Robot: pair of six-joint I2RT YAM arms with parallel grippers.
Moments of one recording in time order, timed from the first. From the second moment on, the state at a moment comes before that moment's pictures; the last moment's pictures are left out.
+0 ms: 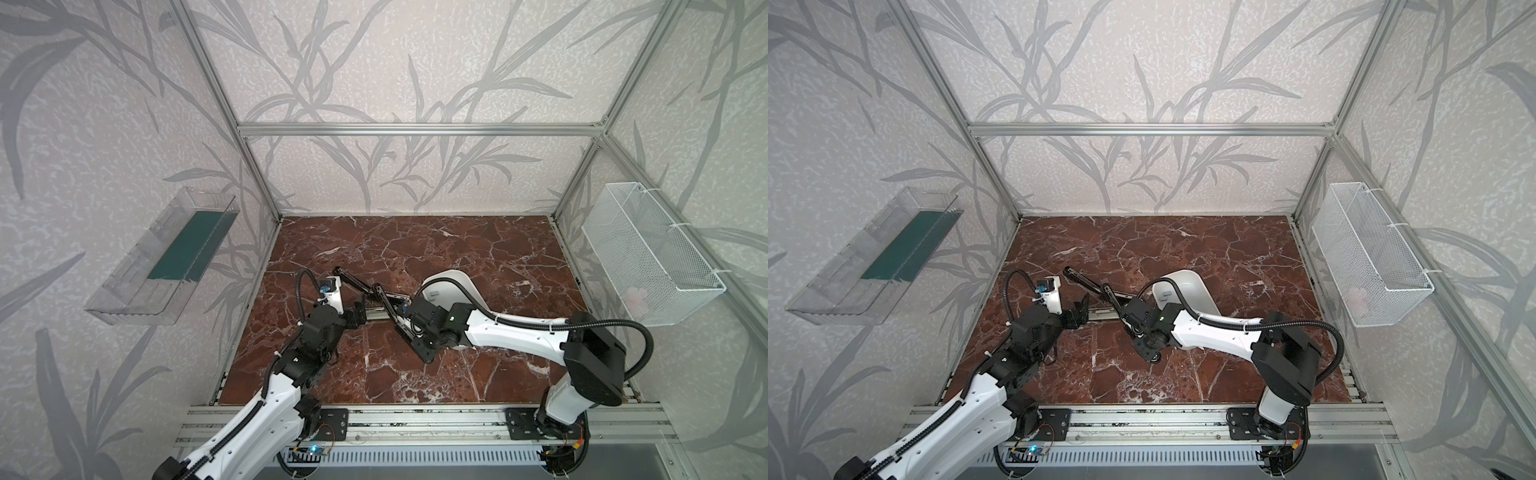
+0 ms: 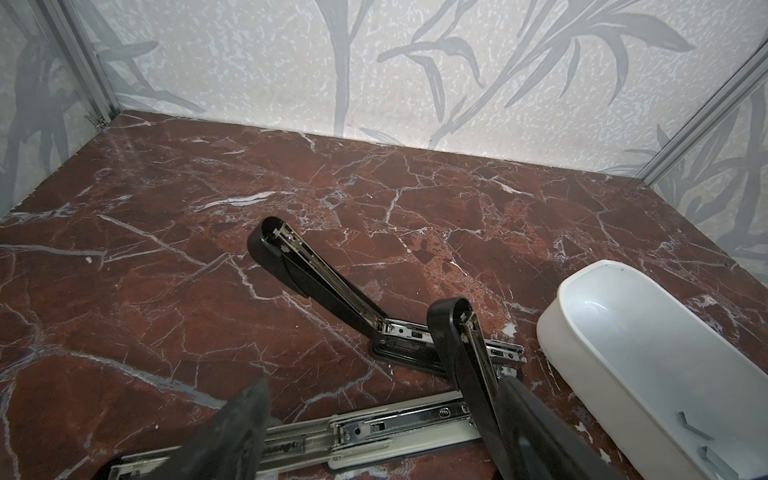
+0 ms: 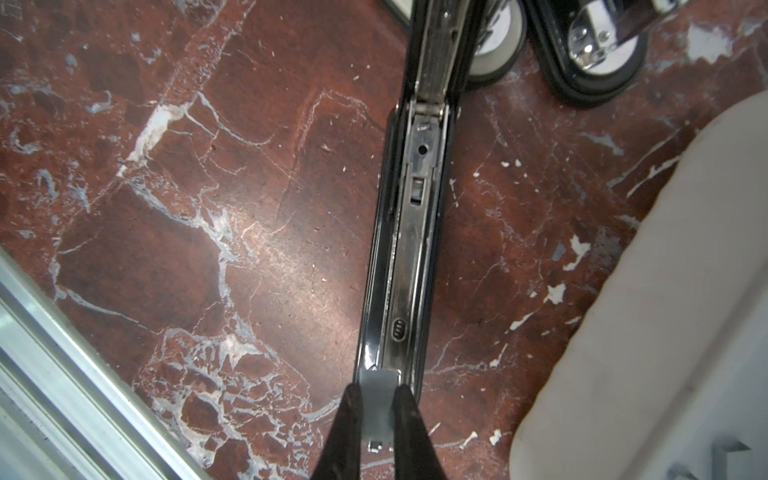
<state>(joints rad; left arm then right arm) -0.45 0.70 0.33 0.03 -0.27 -0.32 1.05 1.67 1.11 -0.64 0.01 0.22</state>
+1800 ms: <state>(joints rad) -0.45 0.70 0.33 0.03 -0.27 -0.32 1.05 1.68 1.07 -0.61 0.04 0.22</state>
